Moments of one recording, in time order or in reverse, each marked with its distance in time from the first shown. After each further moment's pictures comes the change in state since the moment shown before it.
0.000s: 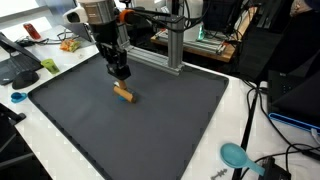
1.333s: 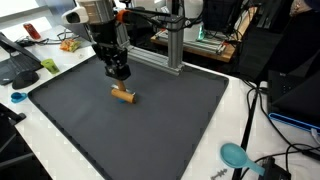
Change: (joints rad) arm -0.034 0.000 0.028 -0.012 0.045 0.044 -0.222
